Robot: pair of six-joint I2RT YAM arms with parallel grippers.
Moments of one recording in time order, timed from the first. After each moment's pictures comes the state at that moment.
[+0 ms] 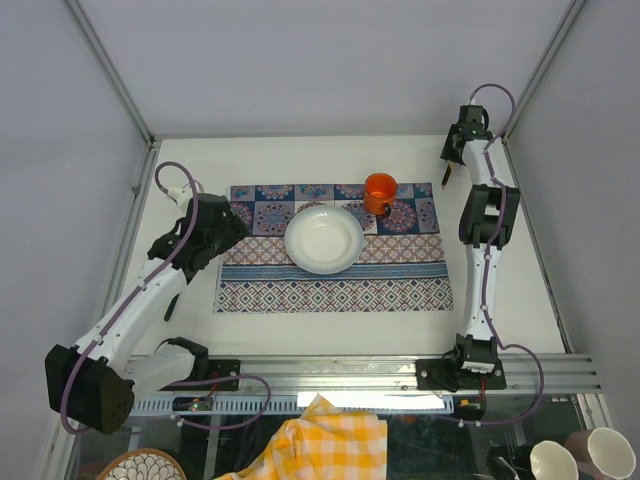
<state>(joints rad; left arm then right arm) -0.37 1.05 0.87 -0.55 -0.28 -0.84 -0.09 2.65 2.43 -0.62 0.16 0.18</state>
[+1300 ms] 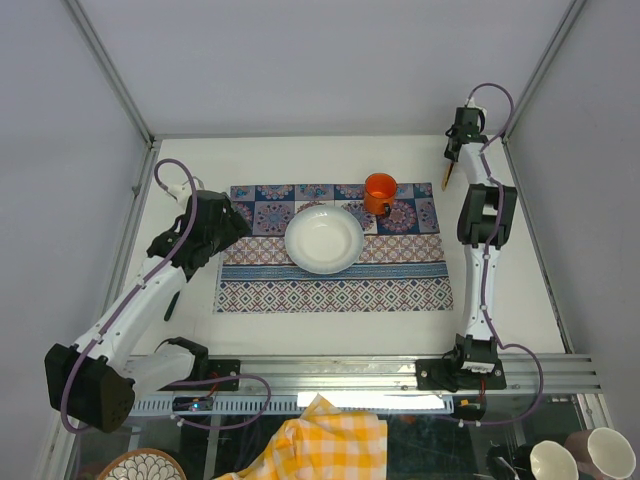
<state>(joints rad) -0.37 1.07 0.89 -0.55 -0.27 -0.84 -0.07 2.68 2.41 -0.49 0.24 0.18</state>
